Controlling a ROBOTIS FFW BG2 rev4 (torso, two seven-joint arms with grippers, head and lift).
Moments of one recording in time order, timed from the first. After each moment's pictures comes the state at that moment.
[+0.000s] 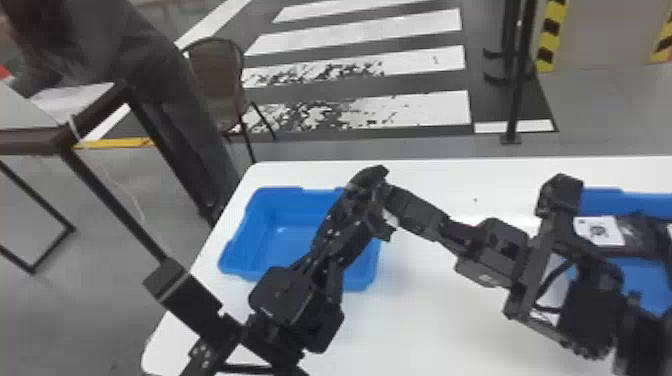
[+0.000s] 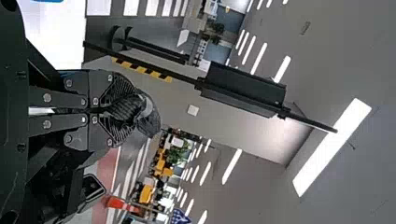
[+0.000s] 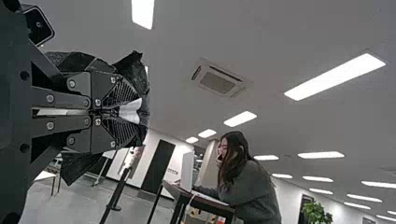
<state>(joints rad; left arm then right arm) 0.72 0.12 -0.03 -2.46 0.41 0.10 -0.29 -0.16 -0.22 0.40 -1.59 -1.50 0.77 0.58</state>
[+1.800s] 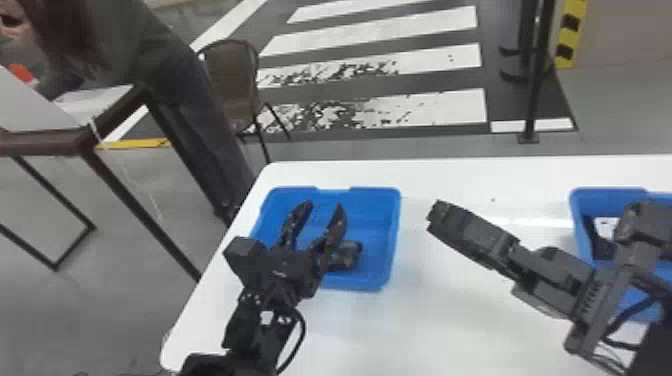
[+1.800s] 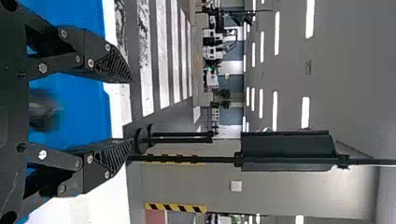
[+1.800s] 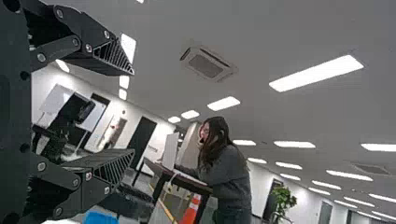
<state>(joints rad) 0.33 0.09 0.14 -1.83 0.12 -0.09 -0.23 0.04 -0.23 0.26 -1.79 -1.34 0.72 0.56</state>
